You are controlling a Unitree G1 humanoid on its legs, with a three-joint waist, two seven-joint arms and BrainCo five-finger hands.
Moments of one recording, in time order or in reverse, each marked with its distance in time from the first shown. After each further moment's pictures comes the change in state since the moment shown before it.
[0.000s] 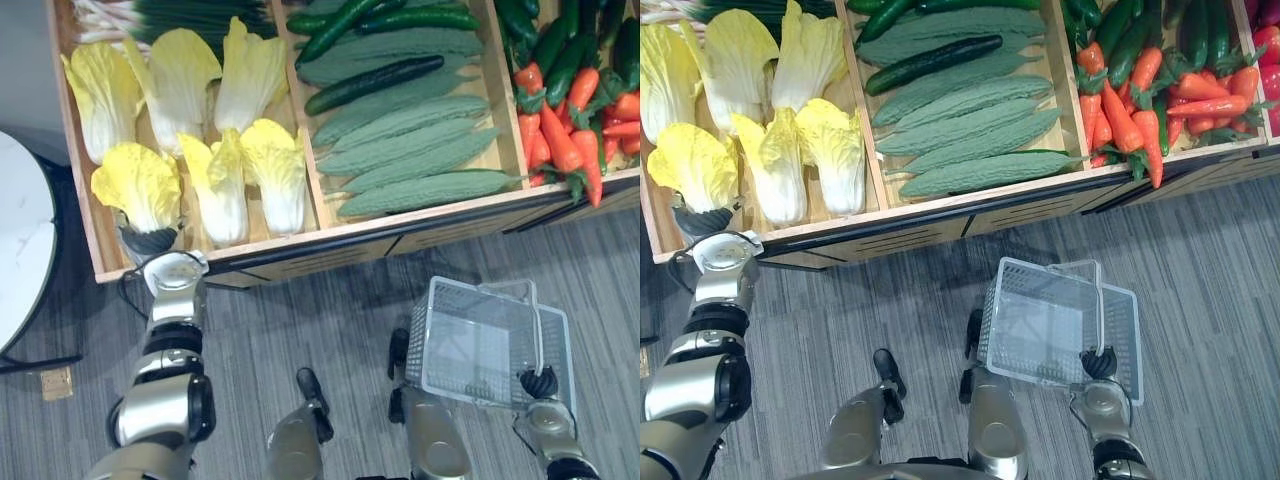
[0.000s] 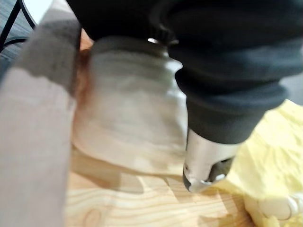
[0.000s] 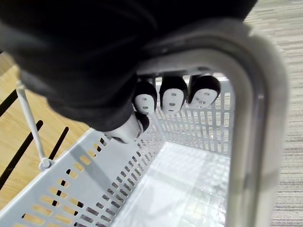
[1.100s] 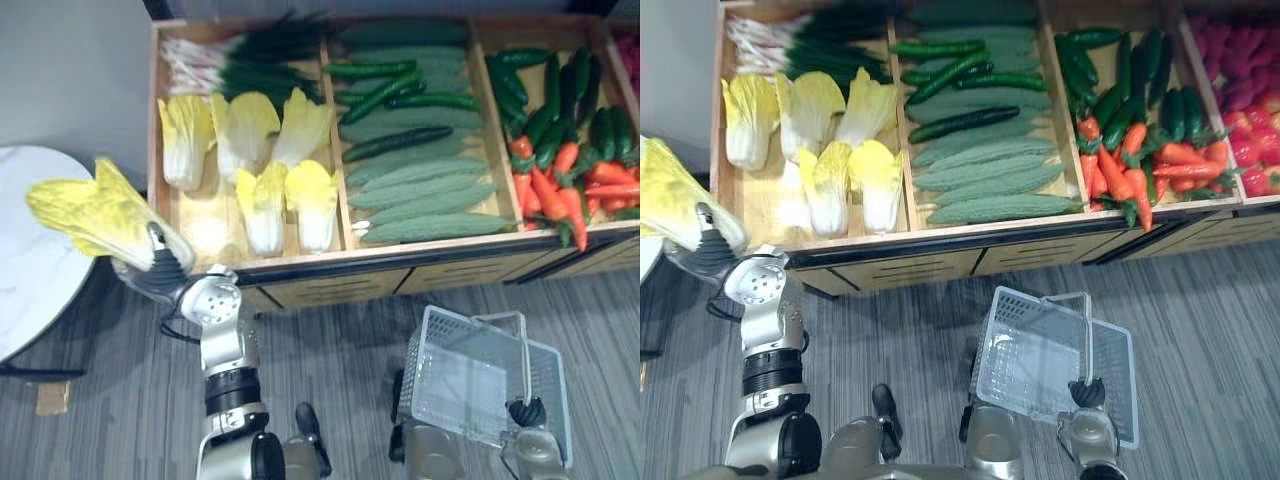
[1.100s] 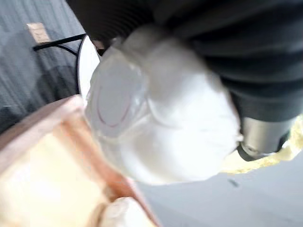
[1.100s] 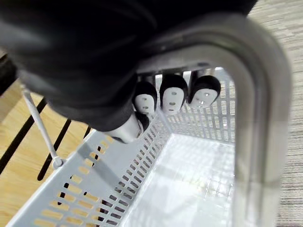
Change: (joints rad) left arm 0.293 -0.459 0.121 -0.791 0.038 0.032 0.378; right arm 0.095 0.093 -0.039 0.058 -0.022 -0.015 -0.002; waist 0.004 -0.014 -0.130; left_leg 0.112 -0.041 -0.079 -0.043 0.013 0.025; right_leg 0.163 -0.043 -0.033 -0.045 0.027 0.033
